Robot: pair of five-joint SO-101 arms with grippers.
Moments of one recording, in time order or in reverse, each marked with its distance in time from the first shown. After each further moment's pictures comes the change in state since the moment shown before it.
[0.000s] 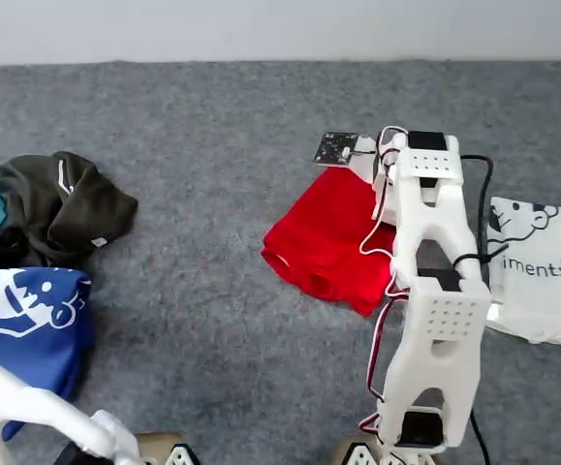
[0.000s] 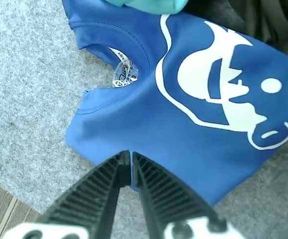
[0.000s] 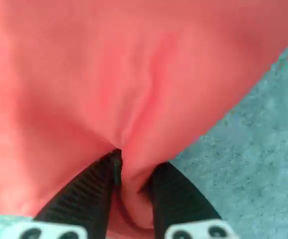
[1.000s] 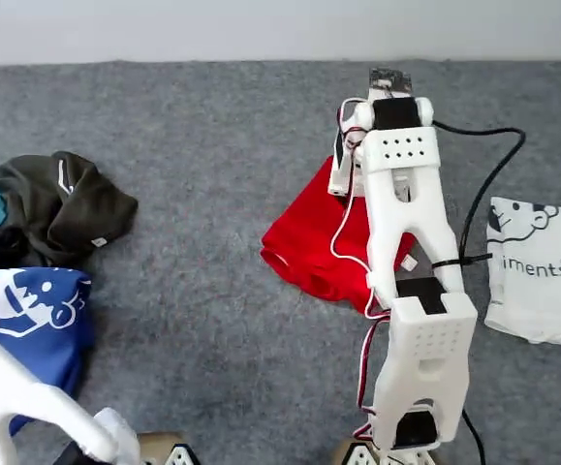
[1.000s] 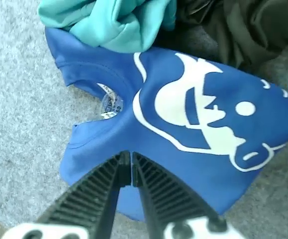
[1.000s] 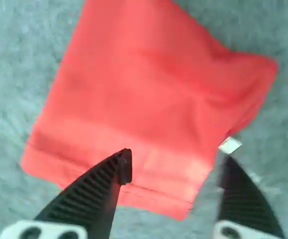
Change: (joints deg) left arm 7.2 0.0 2.4 -5.9 0.3; right arm -9.6 -9.8 -11.9 24.4 -92.1
